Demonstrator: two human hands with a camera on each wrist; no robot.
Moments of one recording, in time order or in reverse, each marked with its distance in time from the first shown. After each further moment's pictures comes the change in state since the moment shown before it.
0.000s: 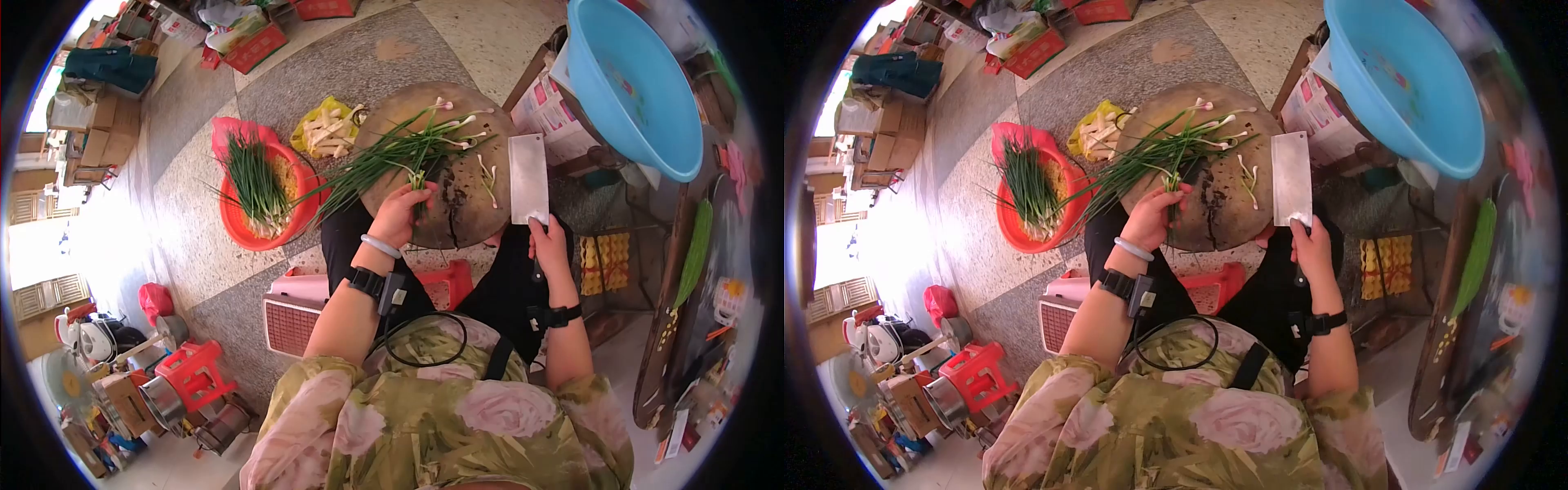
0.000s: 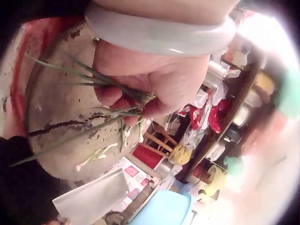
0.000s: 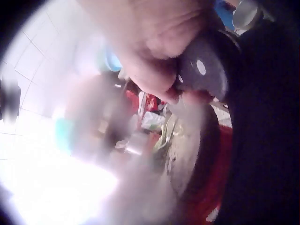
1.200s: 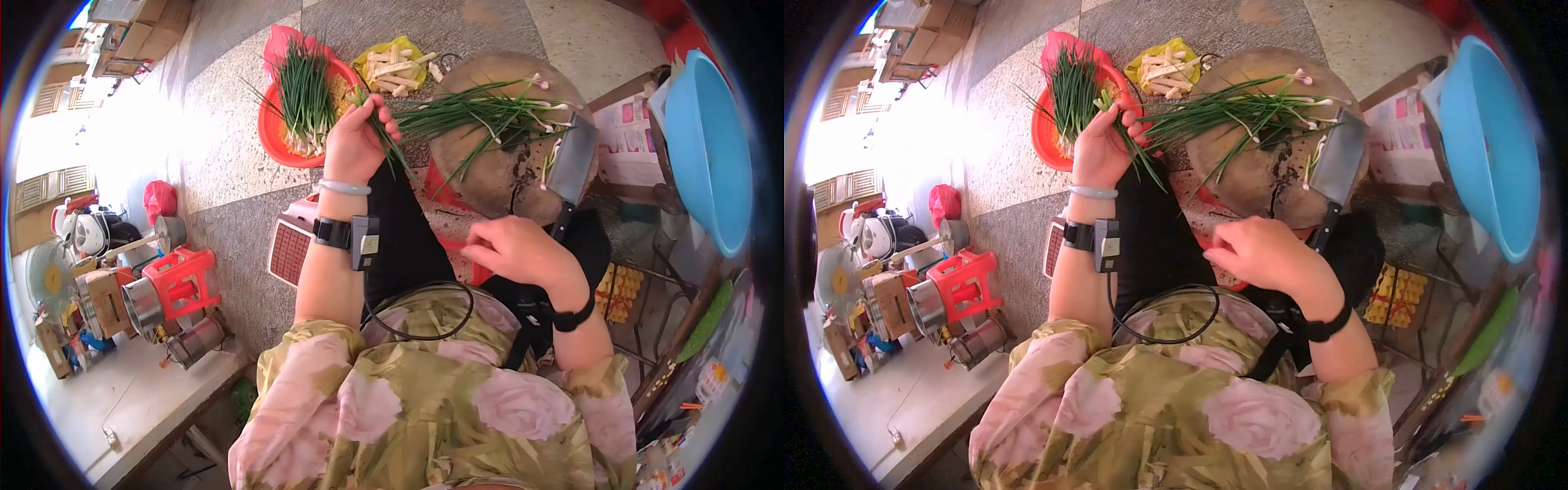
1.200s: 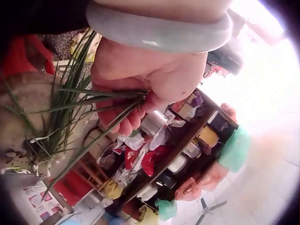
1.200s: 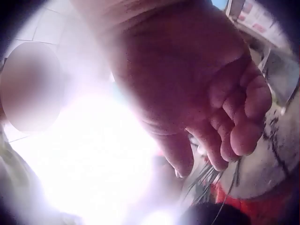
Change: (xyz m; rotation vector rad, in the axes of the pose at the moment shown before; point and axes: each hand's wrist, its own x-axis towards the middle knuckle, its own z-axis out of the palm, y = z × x) left_hand -0.079 0.073 -0.100 -0.497 0.078 0.473; right_hand -0.062 -0.137 0.114 -0.718 -1.006 -0.588
